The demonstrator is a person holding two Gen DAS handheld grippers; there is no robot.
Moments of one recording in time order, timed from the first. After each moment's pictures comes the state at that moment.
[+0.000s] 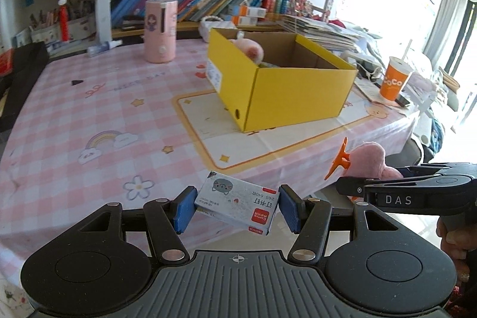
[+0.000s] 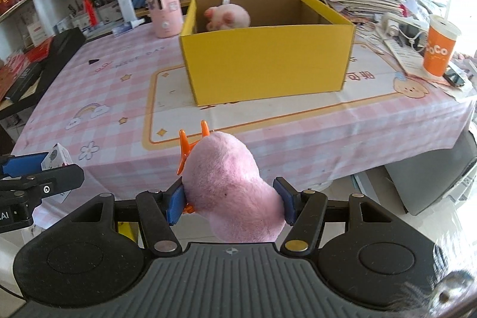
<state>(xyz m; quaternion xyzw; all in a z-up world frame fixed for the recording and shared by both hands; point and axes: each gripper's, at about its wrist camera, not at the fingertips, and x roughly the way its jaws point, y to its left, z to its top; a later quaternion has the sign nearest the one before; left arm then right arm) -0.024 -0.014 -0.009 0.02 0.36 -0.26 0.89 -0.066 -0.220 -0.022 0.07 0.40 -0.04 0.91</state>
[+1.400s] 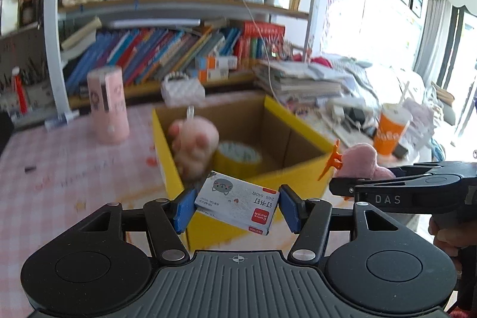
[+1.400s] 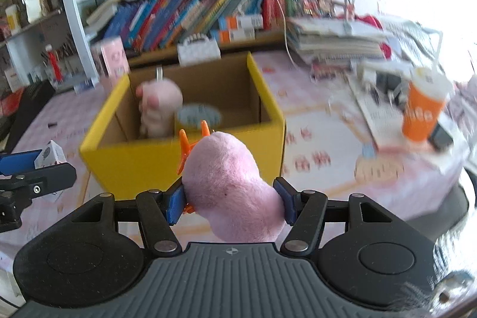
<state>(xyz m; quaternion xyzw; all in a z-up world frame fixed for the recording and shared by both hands) 0.060 -0.144 0.038 0.03 0.28 -0.27 0.92 0.025 -0.350 0.022 0.07 0.33 -0.05 0.94</state>
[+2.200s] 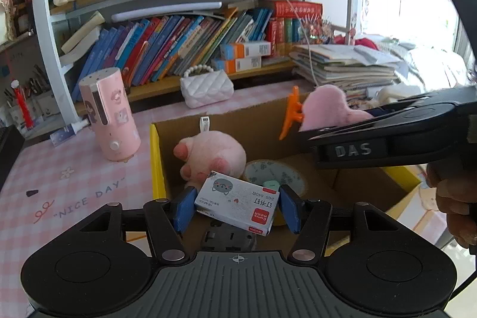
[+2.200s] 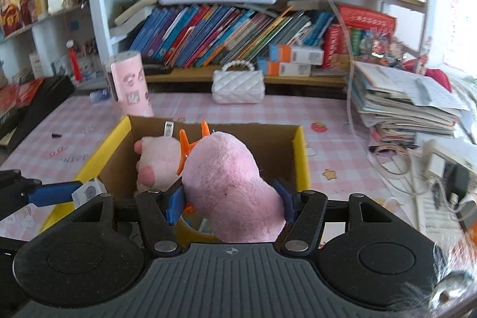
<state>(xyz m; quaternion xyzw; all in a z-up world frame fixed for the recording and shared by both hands) 0.153 -0.214 0.004 0.09 0.30 -0.19 0.93 0.181 -0.369 0.025 0.00 0.31 0.06 0.95</state>
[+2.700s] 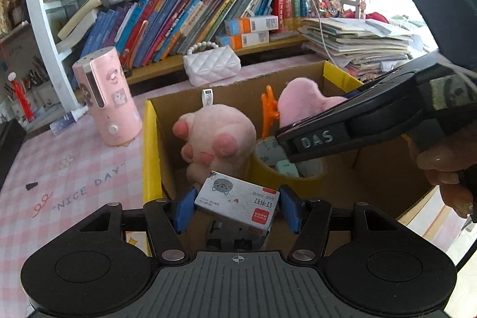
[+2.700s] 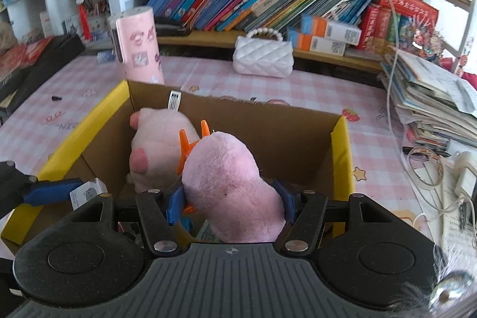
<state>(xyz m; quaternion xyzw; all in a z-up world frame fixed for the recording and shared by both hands) 0.169 -0.225 -0.022 0.11 0.33 -0.17 0.92 0.236 -0.355 -0.007 -0.04 0.37 0.10 0.92</state>
